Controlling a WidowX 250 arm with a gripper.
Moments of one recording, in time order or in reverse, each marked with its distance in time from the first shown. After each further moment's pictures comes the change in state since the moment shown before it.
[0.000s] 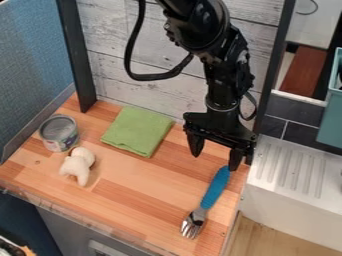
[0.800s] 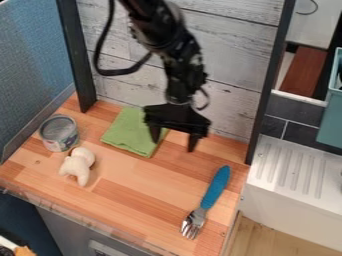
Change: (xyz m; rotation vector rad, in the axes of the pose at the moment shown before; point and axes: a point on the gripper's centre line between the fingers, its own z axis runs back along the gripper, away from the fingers) arm 0.011 0.090 -0.021 0.139 -0.061 0.265
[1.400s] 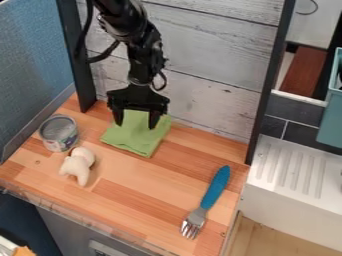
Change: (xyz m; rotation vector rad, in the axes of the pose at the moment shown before) arm 0.046 0.071 -0.031 0.114 0.022 0.210
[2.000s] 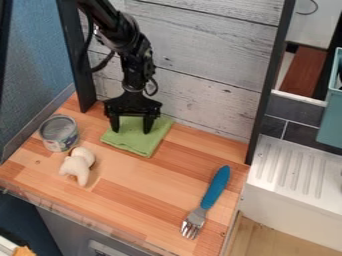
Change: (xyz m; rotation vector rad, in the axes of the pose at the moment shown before) arm 0.007 0.007 -0.040 -0.012 0.063 0.102
